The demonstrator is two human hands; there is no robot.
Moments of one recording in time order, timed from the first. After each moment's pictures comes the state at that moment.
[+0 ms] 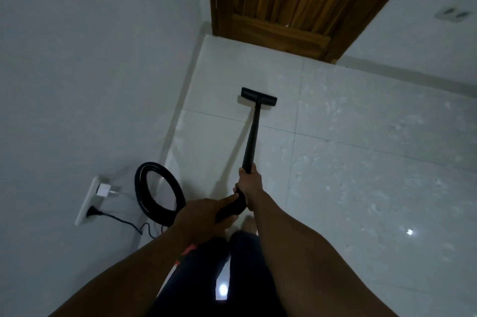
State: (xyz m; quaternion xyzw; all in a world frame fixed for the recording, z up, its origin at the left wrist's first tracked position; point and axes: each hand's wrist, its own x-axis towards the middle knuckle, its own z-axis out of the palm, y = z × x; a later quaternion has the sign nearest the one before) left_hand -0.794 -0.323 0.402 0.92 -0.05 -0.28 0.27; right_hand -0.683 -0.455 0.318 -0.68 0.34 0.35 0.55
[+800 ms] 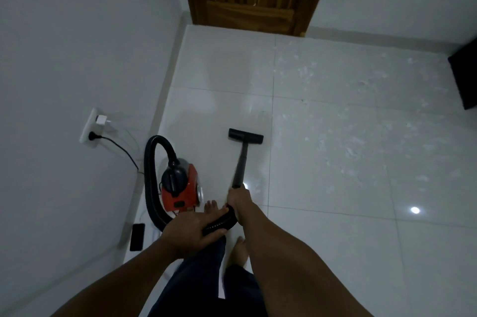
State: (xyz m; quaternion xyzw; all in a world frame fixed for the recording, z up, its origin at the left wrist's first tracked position) left_hand -1.121 -0.476 0.442 0.92 -0.10 -0.27 0.25; right_hand -1.024 -0.610 0.368 -0.71 0.32 0.42 0.46
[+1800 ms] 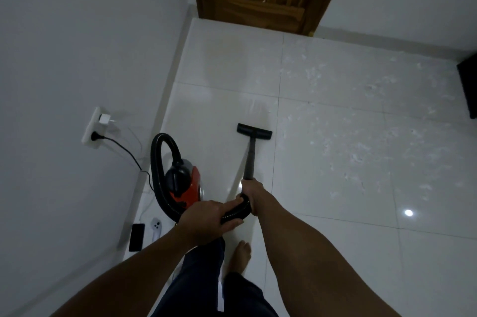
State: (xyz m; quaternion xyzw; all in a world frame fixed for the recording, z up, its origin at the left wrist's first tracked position) left_hand -1.060 -0.468 0.434 0.92 -0.10 -0.27 0.26; right_hand -0.961 -0.607 0.361 -0.67 0.35 0.44 0.48
